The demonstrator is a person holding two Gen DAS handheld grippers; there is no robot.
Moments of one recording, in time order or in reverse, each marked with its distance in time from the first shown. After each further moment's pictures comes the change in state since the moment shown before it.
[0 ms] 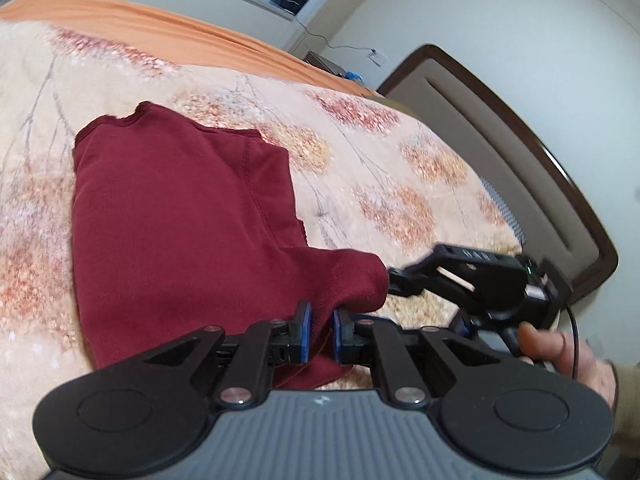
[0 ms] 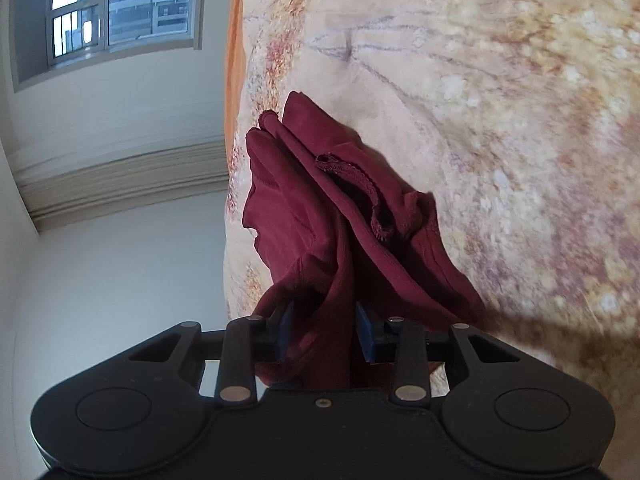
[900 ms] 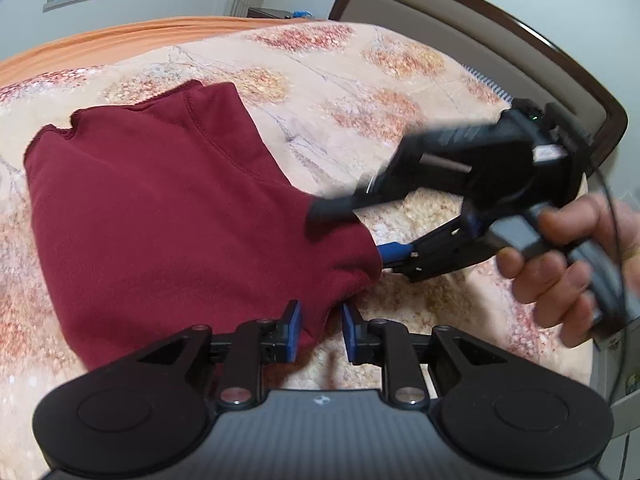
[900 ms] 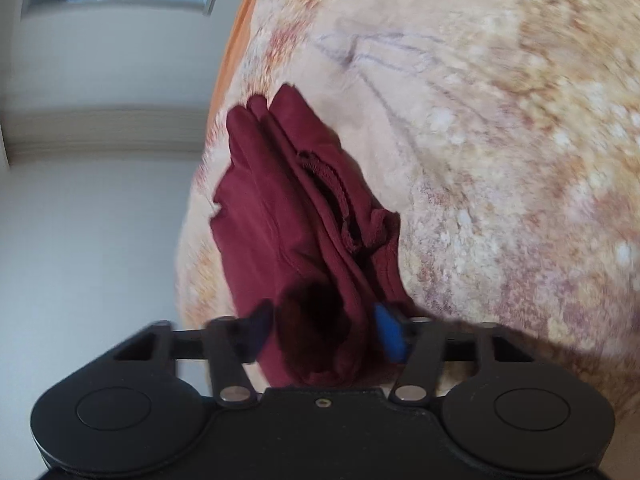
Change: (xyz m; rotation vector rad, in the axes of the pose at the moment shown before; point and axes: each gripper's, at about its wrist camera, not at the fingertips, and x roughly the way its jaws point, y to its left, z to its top) left arm 0.029 -0.036 -0.034 0.315 0.175 0.083; right arm 0.002 0.003 0.003 -0.230 0.035 -0.162
